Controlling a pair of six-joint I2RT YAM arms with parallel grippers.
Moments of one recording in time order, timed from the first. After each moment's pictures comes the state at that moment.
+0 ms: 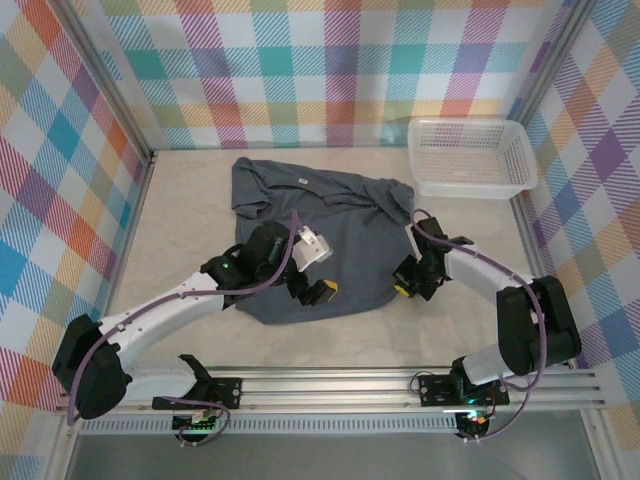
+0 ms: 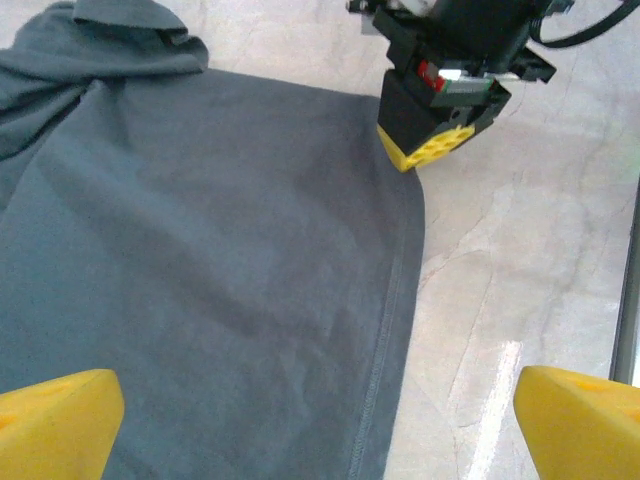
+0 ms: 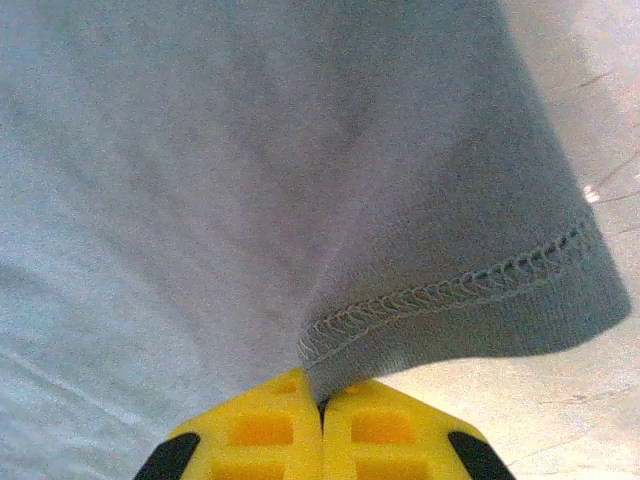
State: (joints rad) left arm -0.77 1.23 0.87 -0.30 0.28 0.18; right arm 0.31 1.46 0.80 -0.68 -0.28 0.99
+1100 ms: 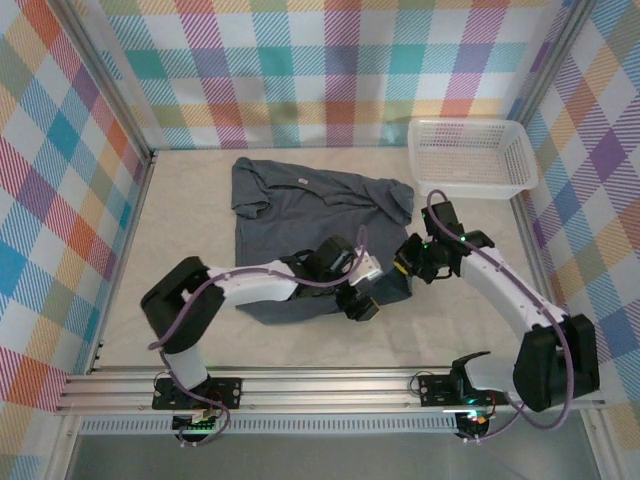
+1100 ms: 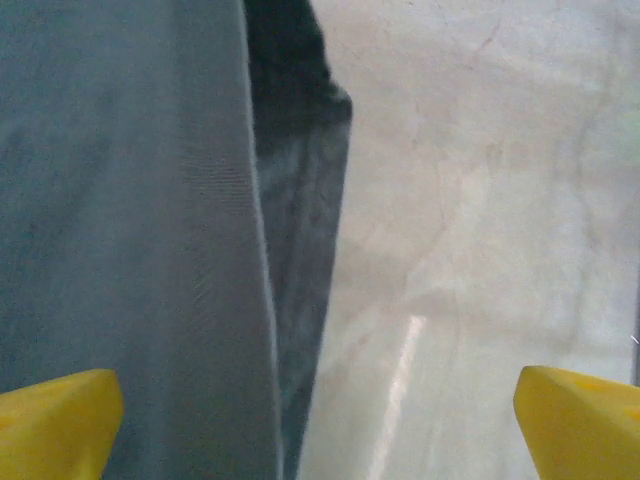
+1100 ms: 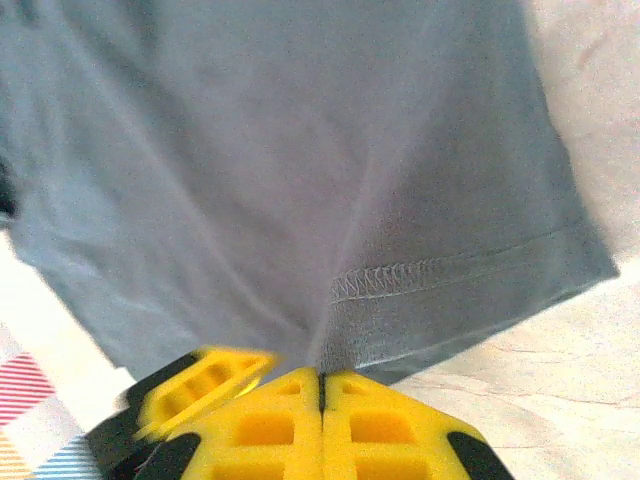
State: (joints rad) left arm -0.94 1.80 1.07 -0.10 0.32 0.04; right arm 0.31 1.25 0.91 -0.72 -0.29 1.05
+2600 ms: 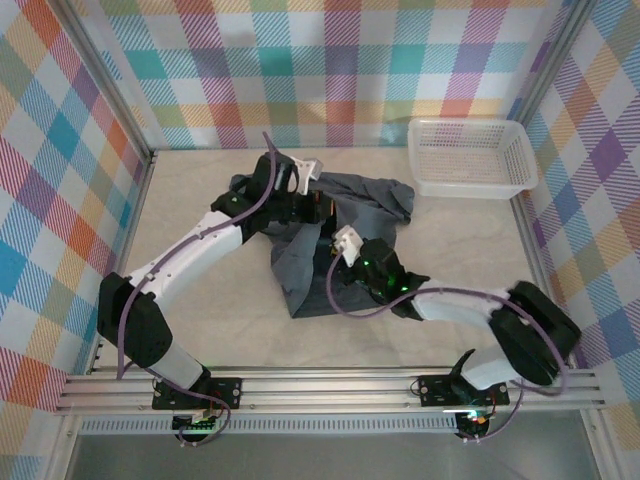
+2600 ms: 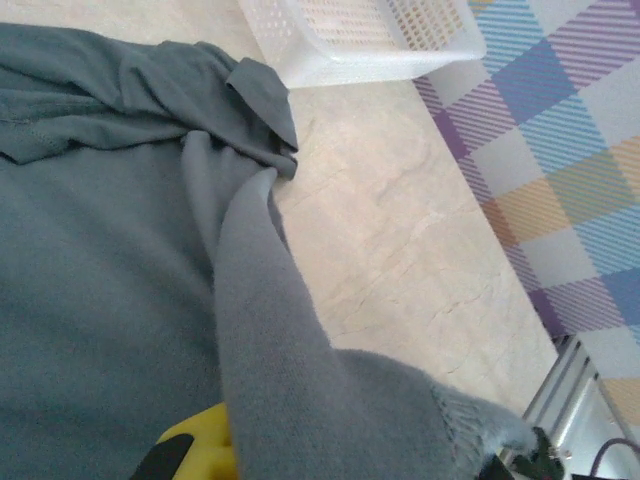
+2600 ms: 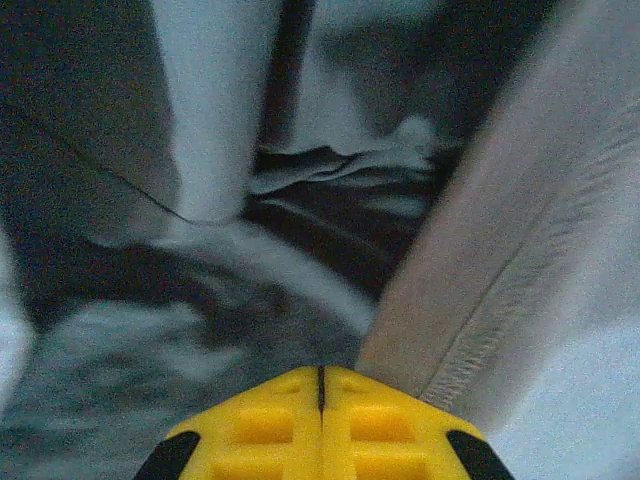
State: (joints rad) left arm -0.59 1.56 1.44 -0.49 0.36 -0.46; right arm 0.82 1.47 0.62 0.47 0.16 -0.20
